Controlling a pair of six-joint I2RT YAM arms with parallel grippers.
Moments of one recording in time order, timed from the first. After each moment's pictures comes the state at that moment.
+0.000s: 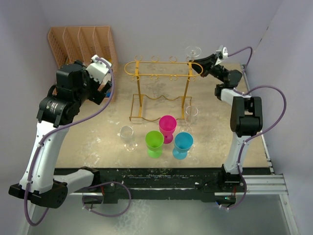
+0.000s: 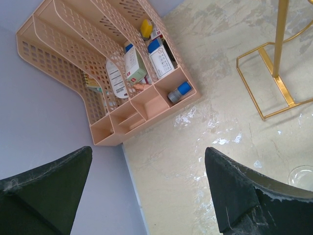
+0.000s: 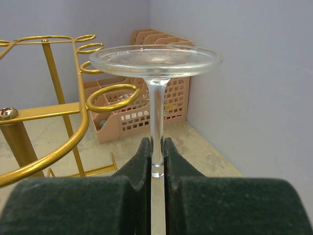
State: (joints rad) left arm -0.29 1.14 1.62 -0.92 -0.18 0.47; right arm -0.02 2.07 1.36 1.45 -1.04 0.66
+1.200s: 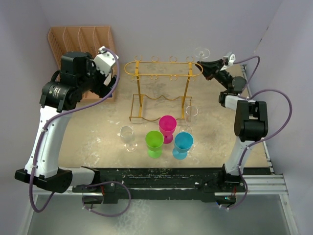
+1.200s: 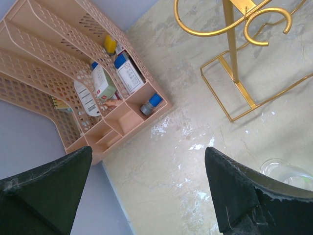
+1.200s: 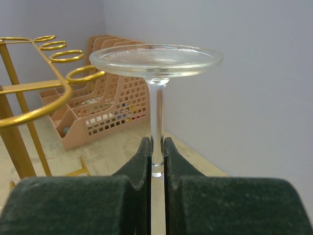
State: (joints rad) left arm -0.29 1.30 1.82 -1.04 -0.01 0.46; right arm -0.07 1.98 1.18 1.45 -0.88 0.54
